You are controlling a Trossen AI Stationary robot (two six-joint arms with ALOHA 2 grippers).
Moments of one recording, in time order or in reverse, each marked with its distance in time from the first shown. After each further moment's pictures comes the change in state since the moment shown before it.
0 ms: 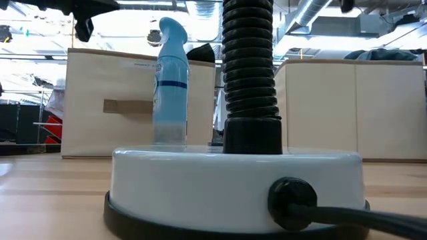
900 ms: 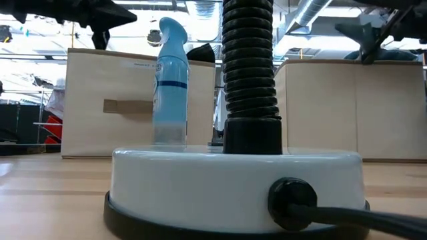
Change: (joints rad) left arm -0.129 0.131 -0.096 0.217 -0.089 0.075; right arm 0.129 -0.502 -0.613 0.279 -0.059 -0.073
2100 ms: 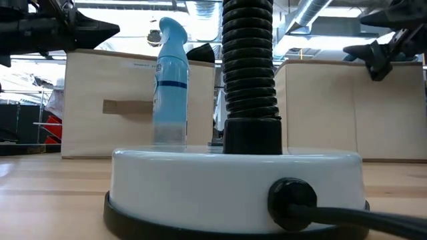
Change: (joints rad) left arm -0.052 -0.278 -0.446 0.329 0.001 -0.081; right arm 0.020 -0.126 -0.002 -0.301 0.018 0.126
